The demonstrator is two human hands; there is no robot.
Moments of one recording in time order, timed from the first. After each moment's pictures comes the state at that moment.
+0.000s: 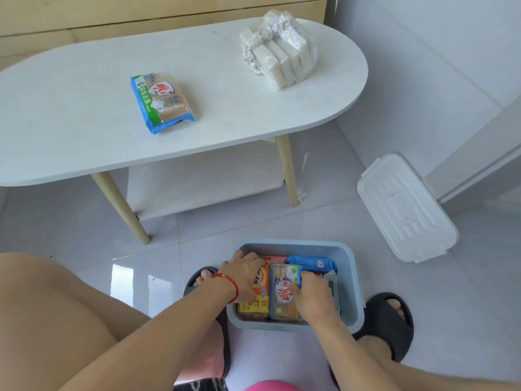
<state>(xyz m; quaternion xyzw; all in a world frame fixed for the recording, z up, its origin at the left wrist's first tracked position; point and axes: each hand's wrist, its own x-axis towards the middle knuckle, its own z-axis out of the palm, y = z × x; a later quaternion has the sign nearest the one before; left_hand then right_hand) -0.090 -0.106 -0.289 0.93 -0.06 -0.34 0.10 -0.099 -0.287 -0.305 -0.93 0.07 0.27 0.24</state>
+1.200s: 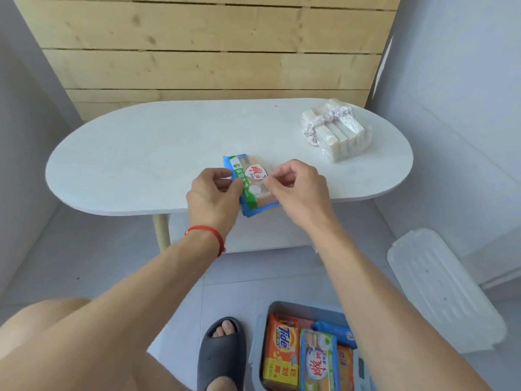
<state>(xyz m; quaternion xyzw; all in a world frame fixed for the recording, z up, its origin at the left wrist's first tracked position) -0.020 -0.005 -0.076 0.74 0.33 0.23 0.54 0.054 -0.136 -0.082 -0.85 -0.14 0.01 0.51</state>
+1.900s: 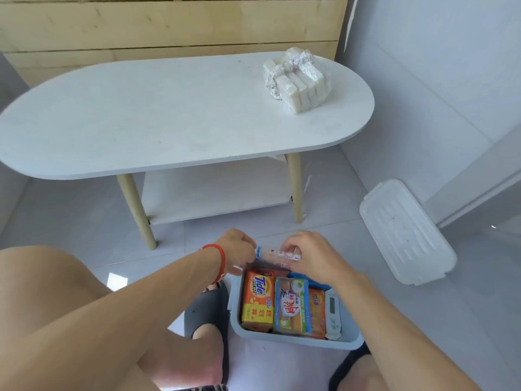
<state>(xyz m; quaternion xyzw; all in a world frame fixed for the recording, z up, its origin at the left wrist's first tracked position) -0.073 -0.087 -0.179 0.77 0.31 -0.27 0.49 -0.022 -0.281 -0.218 -0.92 -0.26 0.20 0.22</state>
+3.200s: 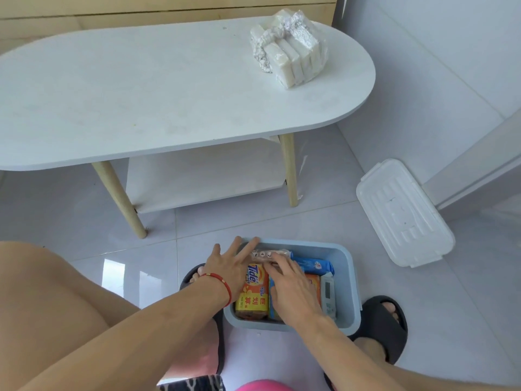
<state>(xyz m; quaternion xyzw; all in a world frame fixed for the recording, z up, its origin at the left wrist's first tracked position) -0.106 -0.091 -0.289 0.96 -0.13 -0.24 -0.10 -0.106 -0.271 -0.301 -0.94 -0.22 0.19 0.19</state>
